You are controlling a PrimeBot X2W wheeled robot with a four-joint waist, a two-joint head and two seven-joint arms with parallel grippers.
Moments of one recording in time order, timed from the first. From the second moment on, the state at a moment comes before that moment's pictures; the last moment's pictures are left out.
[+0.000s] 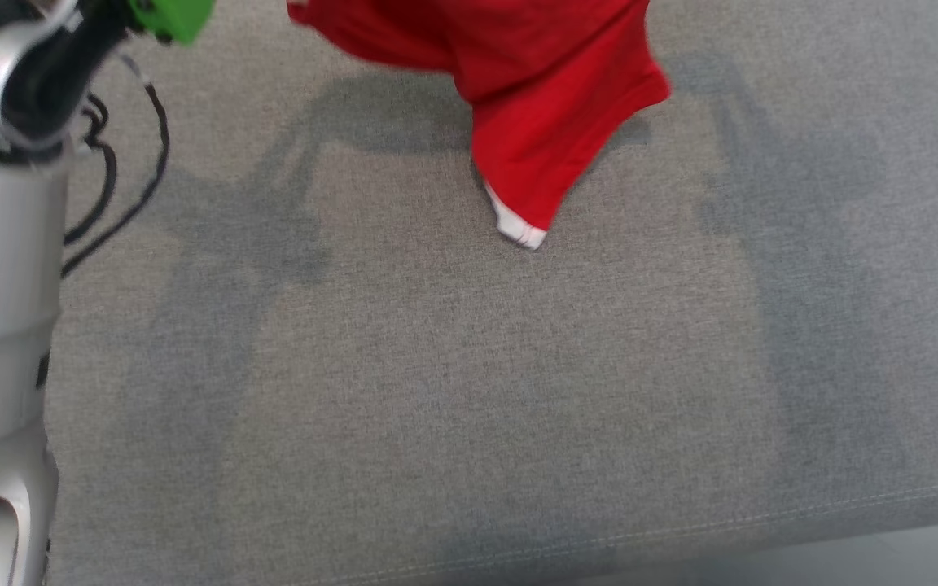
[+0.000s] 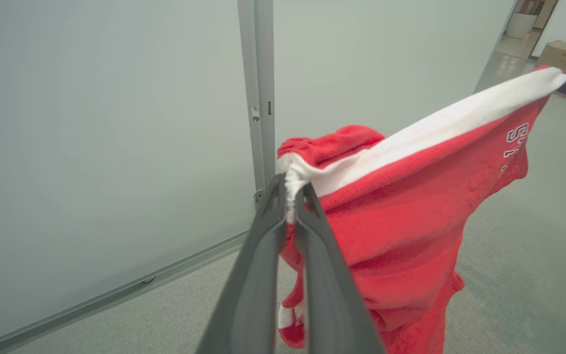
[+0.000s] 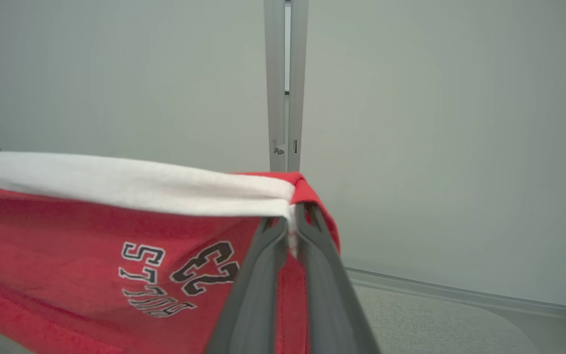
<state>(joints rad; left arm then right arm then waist) -1.09 0.28 -0.28 0.08 -0.60 -0.13 0.62 -1.09 -0.31 0.10 0.15 0.41 0.13 0.50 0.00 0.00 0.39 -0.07</state>
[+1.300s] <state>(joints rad) -0.19 0.26 -0.47 0.27 -0.58 0.05 -0.20 -0.29 -0.46 0.43 0.26 0.49 0.13 -0.16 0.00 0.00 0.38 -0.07</state>
